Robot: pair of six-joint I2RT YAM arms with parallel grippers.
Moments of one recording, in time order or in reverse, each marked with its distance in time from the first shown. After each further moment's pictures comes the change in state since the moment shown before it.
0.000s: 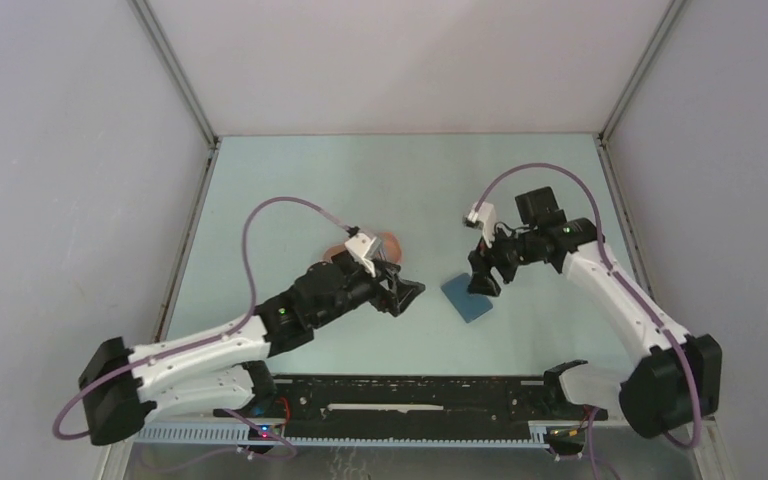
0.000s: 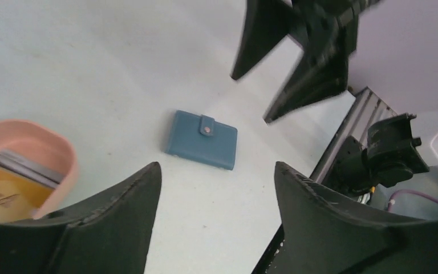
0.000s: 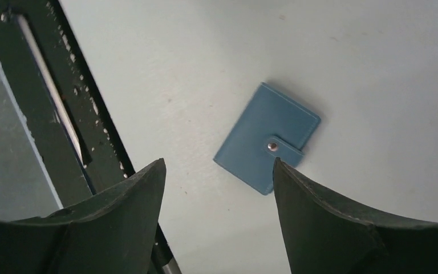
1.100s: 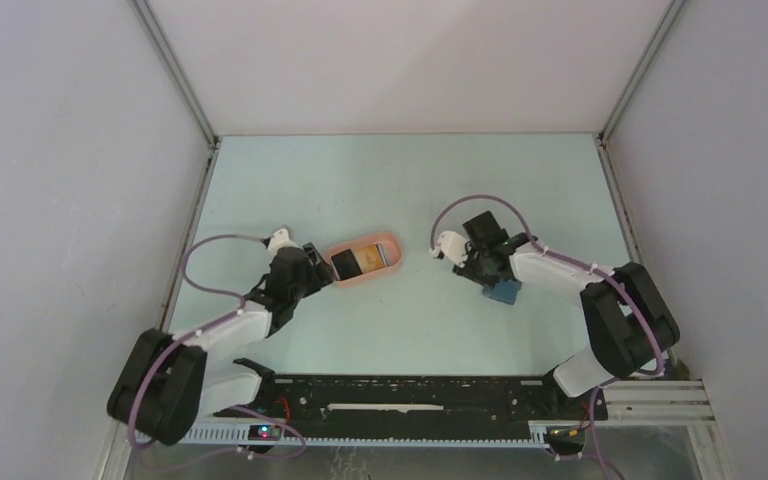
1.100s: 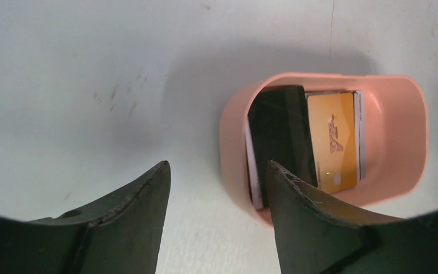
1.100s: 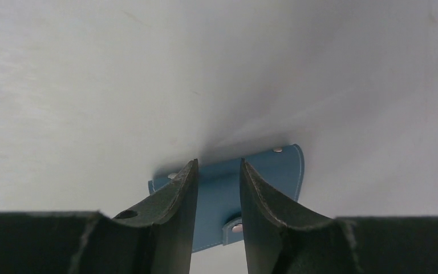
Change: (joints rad) left arm 0.636 0.079 -0.261 -0.135 -0.175 -0.324; right arm 0.243 0.266 -0.201 0.407 0.704 -0.171
